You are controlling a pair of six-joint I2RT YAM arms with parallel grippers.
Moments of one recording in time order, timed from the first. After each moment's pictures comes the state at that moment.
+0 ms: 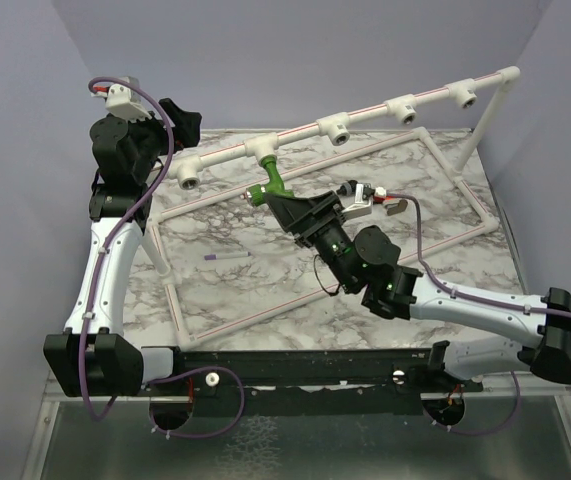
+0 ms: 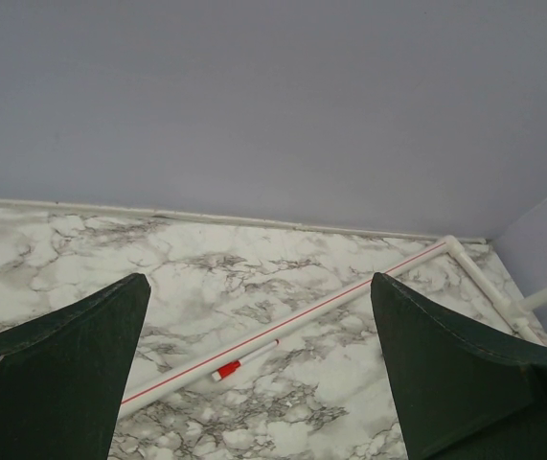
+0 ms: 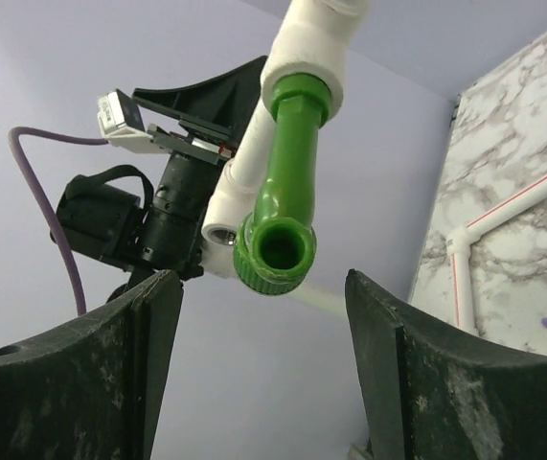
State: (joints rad) left arm 0.01 1.28 1.28 0.00 0.23 -0.38; right arm 1.16 1.26 0.96 0.52 0.58 1.08
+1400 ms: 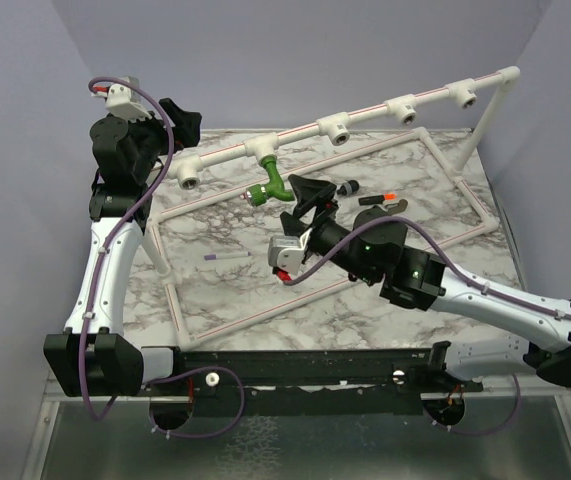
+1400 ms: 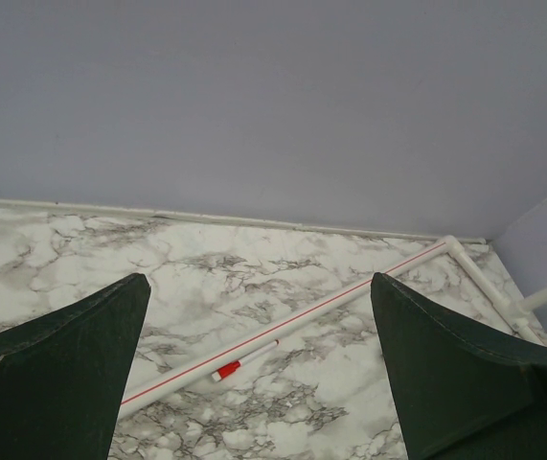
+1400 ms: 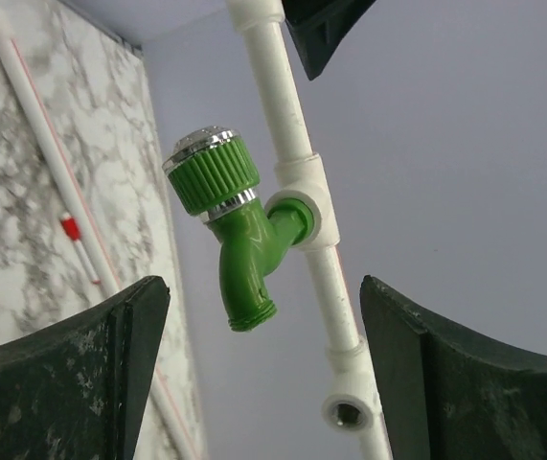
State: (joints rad) left arm 0.01 1.29 1.28 0.00 0.23 -0.38; right arm 1.16 1.19 1.19 -0.01 0.22 -1.18
